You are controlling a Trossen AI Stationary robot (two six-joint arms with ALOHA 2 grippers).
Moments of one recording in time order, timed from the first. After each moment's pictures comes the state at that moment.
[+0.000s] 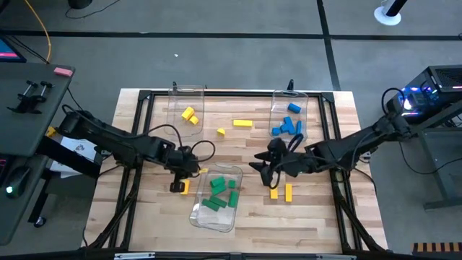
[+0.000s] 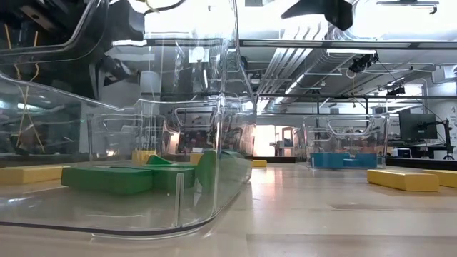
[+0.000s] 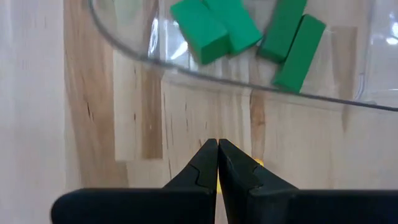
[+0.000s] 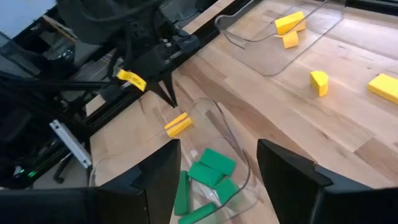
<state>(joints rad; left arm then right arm) -0.24 1.29 0.84 -0.70 0.02 -0.21 0.37 1.32 1.07 -0.30 0.52 0.84</state>
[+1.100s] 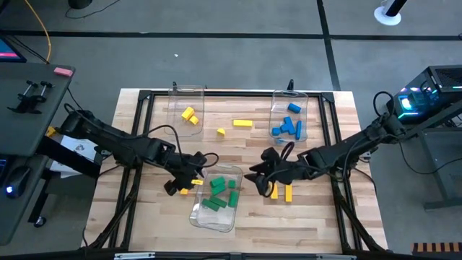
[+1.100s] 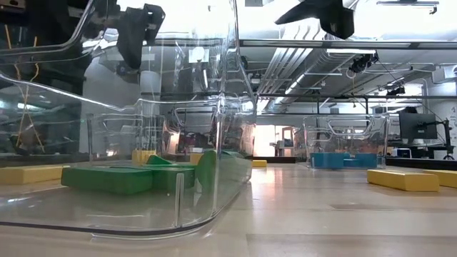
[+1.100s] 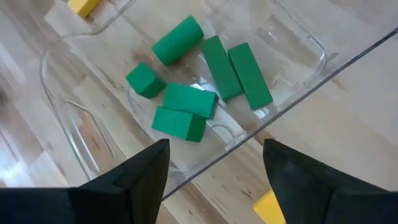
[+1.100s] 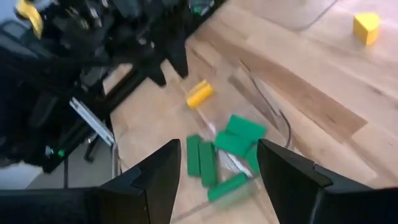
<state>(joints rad) -0.30 1.32 0.96 -0.65 0.04 0.56 0.40 1.42 1.07 -0.24 0.42 0.96</state>
